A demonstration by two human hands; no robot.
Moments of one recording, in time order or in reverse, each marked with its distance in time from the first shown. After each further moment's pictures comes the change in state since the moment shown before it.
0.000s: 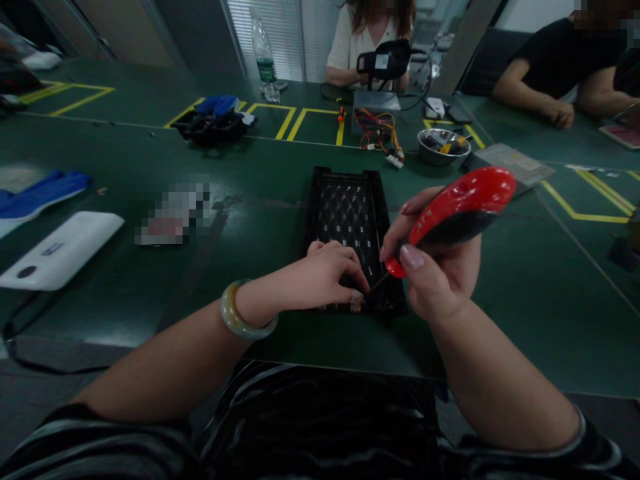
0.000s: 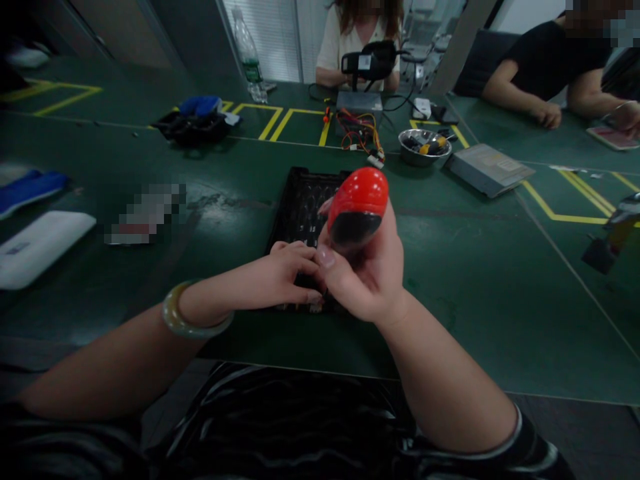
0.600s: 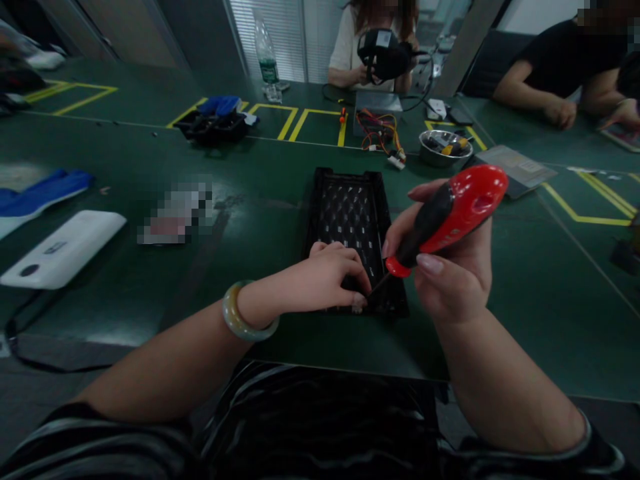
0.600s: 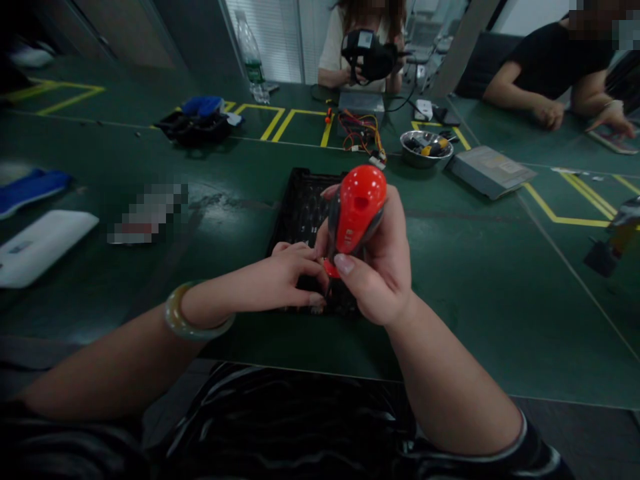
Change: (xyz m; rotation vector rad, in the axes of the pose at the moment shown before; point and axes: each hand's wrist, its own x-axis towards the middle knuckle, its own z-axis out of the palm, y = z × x) left_hand 0.000 0.005 0.000 0.018 -0.001 -0.014; right_hand 0.005 -0.025 0.000 0.318 -0.024 0.264
